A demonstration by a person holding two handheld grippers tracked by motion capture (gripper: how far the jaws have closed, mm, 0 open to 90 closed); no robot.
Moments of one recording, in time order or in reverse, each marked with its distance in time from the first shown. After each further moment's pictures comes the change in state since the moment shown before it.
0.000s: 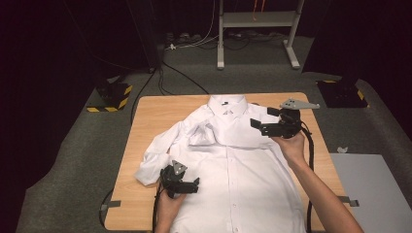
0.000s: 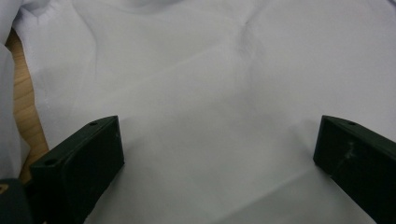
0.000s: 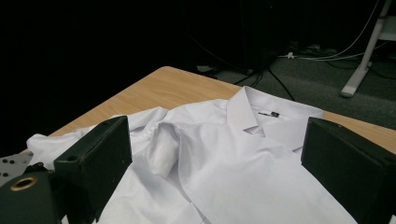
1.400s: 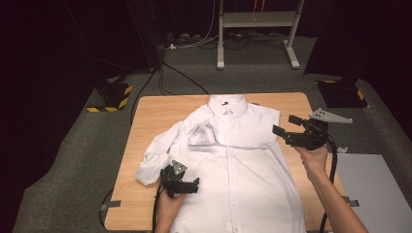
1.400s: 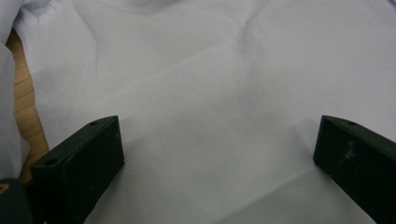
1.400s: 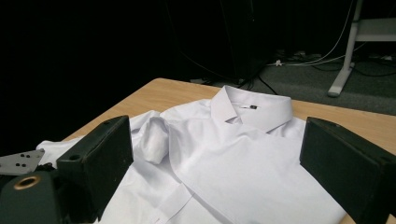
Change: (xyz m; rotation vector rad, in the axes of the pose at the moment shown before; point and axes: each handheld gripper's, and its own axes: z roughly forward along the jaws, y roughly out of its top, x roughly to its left) left arm 0.000 0.000 0.000 0.000 0.000 -0.002; right arm -0.021 -0.028 -0.061 -0.079 -0.027 0.076
